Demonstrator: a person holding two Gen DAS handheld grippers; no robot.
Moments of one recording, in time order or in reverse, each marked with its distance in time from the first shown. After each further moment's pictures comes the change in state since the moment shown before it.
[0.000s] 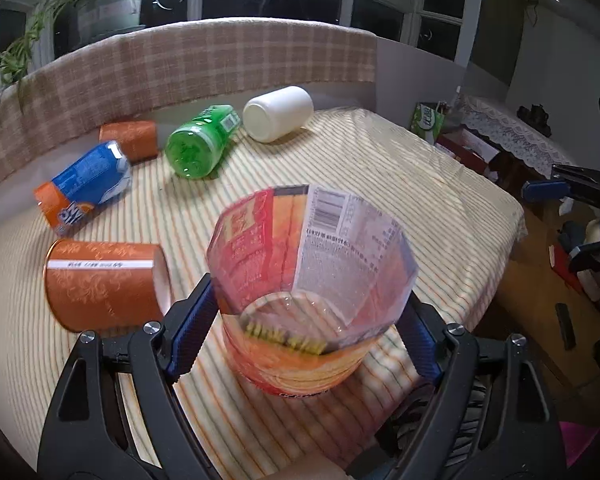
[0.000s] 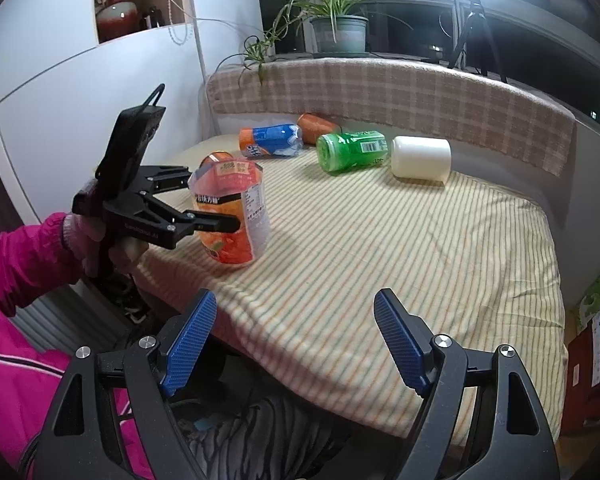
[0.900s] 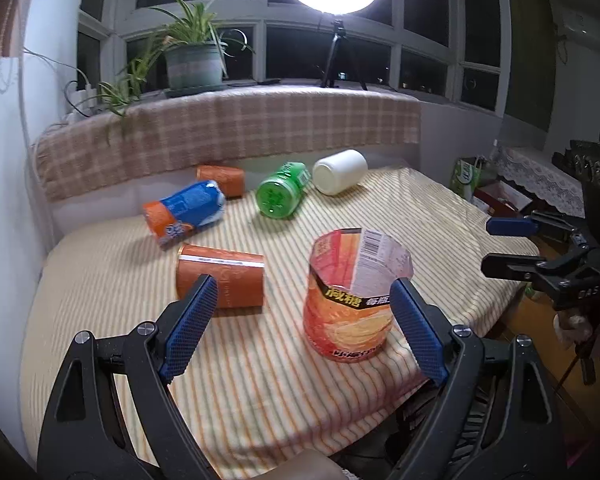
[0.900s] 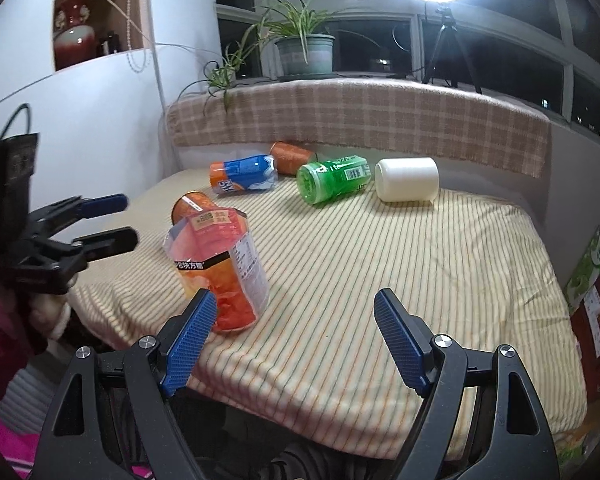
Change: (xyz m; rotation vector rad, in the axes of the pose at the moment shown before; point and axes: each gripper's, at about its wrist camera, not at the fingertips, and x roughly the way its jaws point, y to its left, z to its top) left arm -0.102 0.010 -0.023 -0.077 -0.200 0.194; right arm 0.035 0.036 0.026 0.118 -0.094 -0.161
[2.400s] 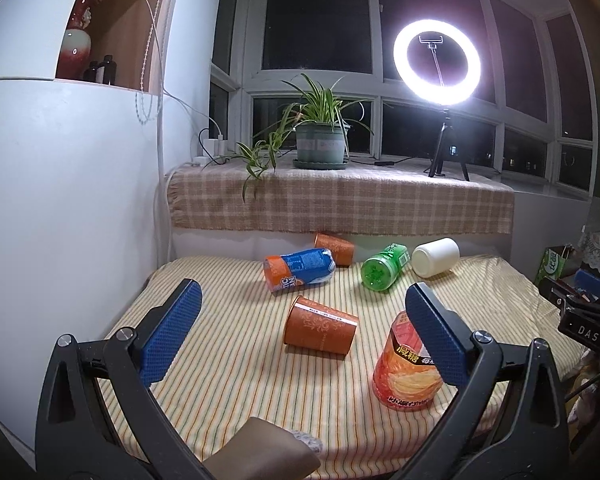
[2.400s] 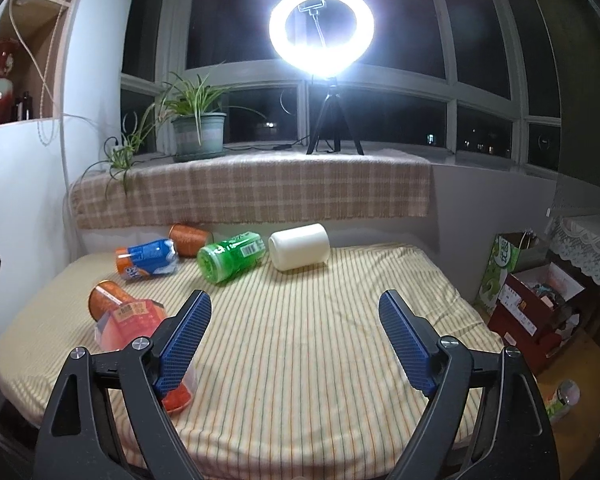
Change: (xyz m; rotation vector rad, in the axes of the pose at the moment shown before) left arm -0.077 0.001 0.000 -0.178 -0.270 0.398; right arm -0.033 0.010 0.011 0.131 -0.278 -0.418
